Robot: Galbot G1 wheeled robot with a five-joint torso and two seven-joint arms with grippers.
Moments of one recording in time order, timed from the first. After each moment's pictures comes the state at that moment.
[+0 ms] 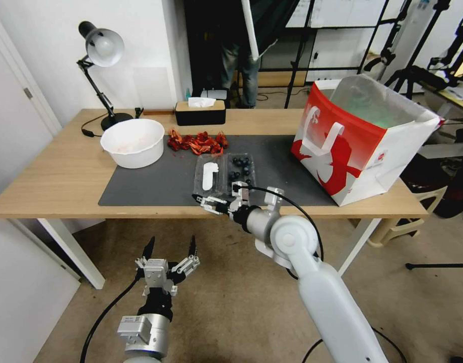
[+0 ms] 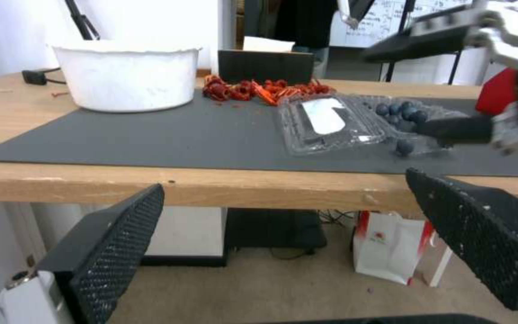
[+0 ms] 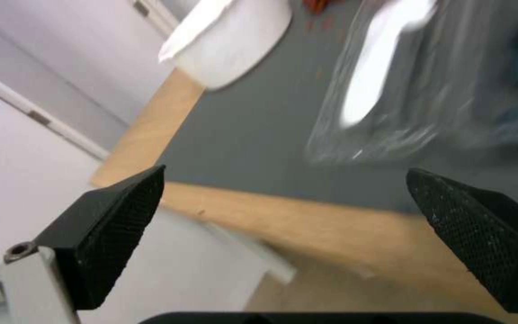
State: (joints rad) left arm 1.83 -1.59 -0.41 -2.21 -0.02 -0.11 -0.03; right arm -0.99 1.36 0.13 1.96 0.99 -0.69 0.17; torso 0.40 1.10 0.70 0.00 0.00
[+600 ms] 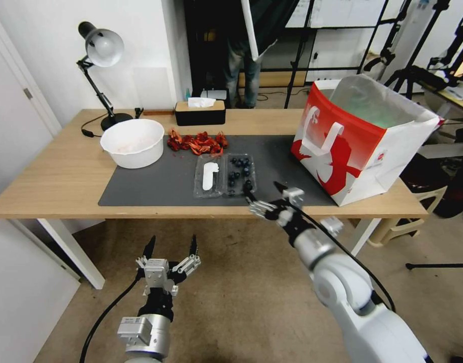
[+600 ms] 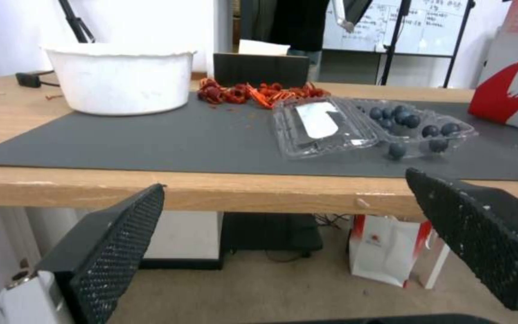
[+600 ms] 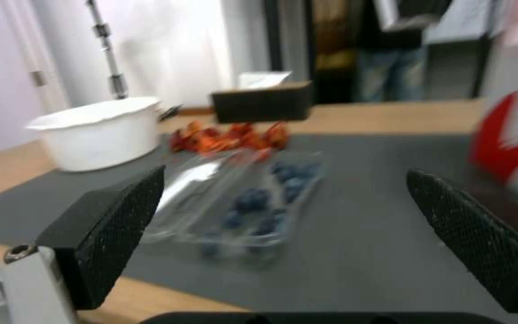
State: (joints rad) left arm 1.83 -1.59 -0.40 -2.21 -0.02 -0.12 -0.04; right arm -1.32 1.20 0.30 2.08 0.39 -0.10 0.02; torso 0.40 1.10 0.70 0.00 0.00
